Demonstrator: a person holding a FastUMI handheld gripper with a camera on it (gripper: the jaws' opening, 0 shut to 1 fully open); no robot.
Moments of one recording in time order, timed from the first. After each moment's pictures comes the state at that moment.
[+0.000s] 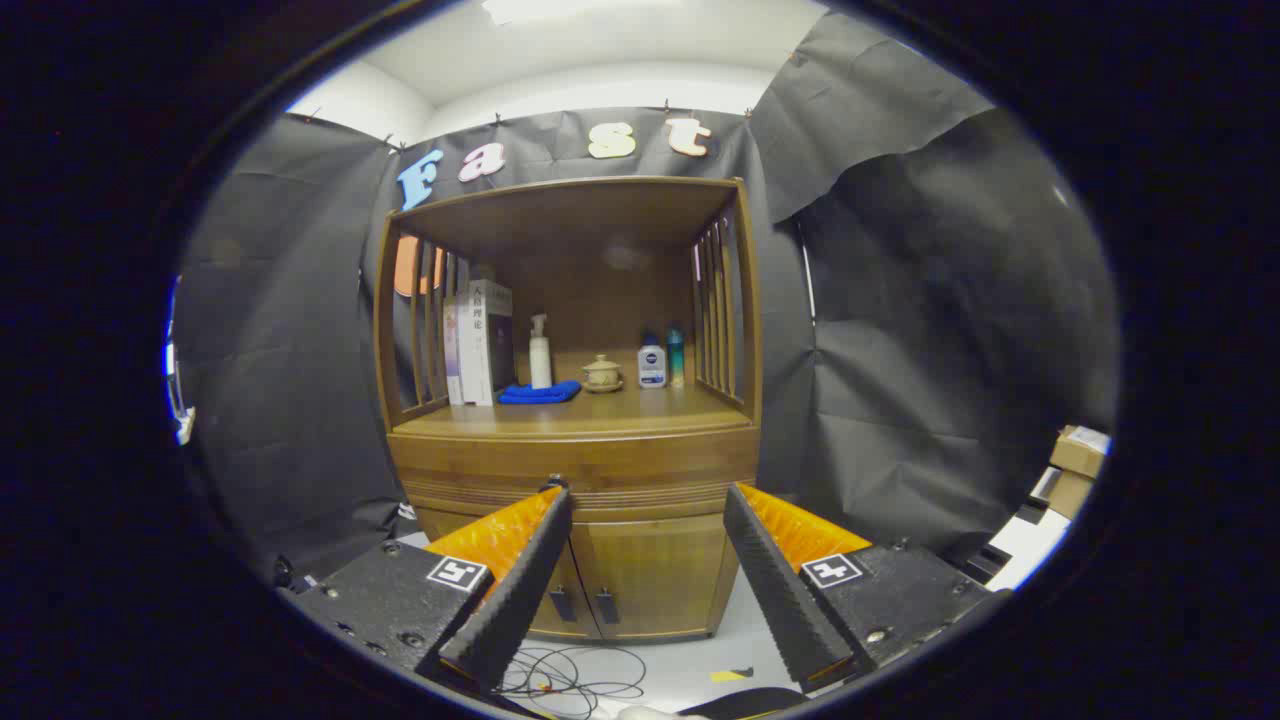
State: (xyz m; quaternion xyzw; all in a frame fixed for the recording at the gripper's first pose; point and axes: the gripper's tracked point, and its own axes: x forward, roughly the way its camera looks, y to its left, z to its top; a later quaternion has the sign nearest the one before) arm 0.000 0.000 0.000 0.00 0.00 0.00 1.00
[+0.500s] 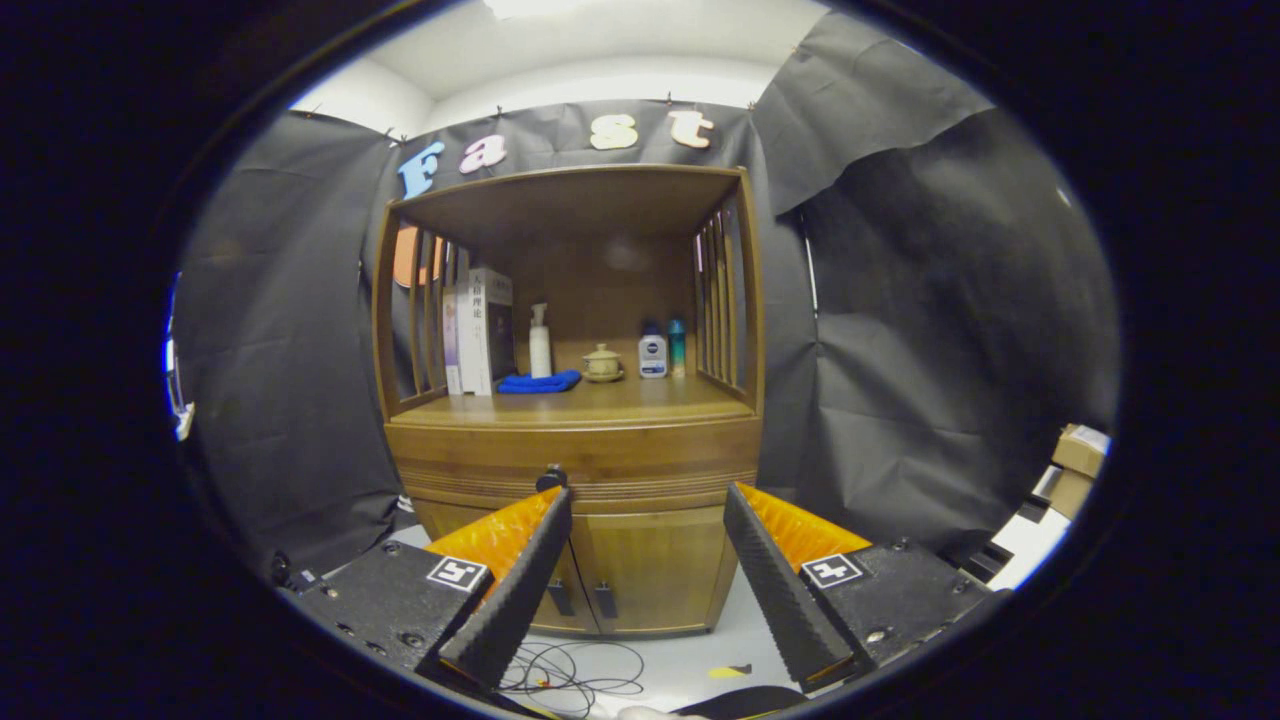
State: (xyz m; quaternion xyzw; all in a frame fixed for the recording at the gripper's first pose) arm 0.006 -0.001 -0.008 0.00 0.01 0.00 1.00
